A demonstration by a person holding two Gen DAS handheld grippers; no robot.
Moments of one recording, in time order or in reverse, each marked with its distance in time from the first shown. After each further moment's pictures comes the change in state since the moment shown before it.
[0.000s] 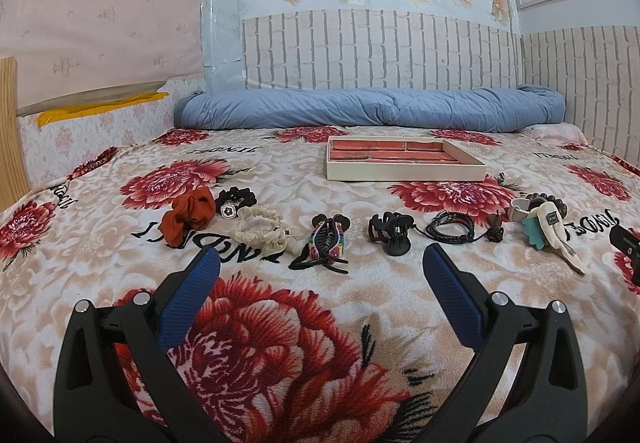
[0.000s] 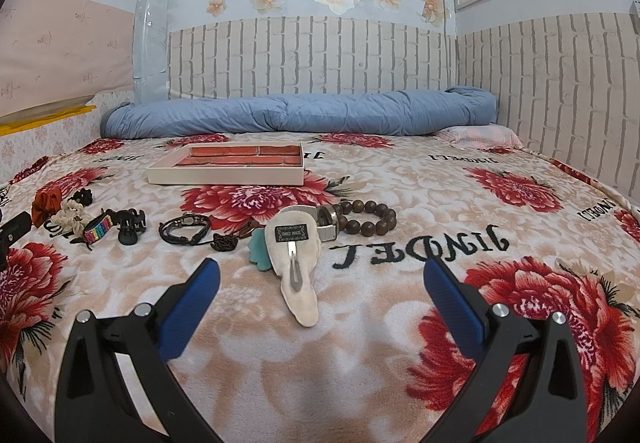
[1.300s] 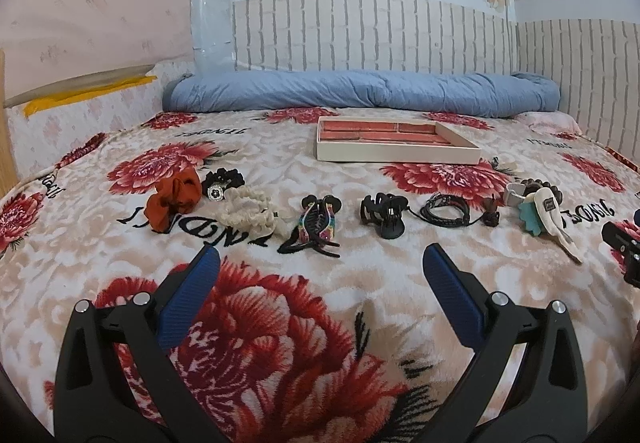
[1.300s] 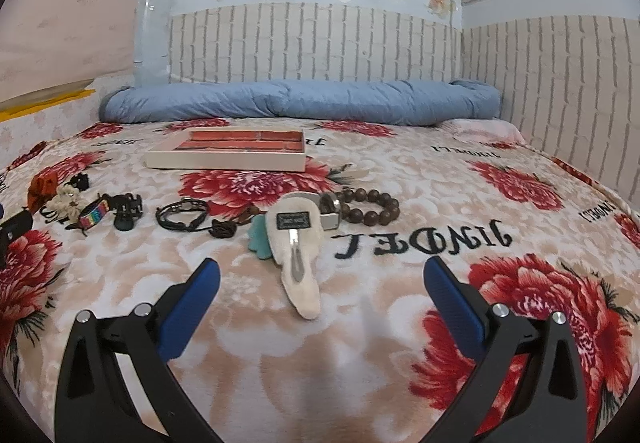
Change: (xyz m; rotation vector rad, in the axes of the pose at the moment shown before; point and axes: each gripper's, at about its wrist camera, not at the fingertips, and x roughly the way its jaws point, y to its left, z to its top) left arm 0.016 0.000 -0.004 0.002 0.070 -0.035; right arm 0.010 0.003 -0.002 -0.017 0.053 -0.021
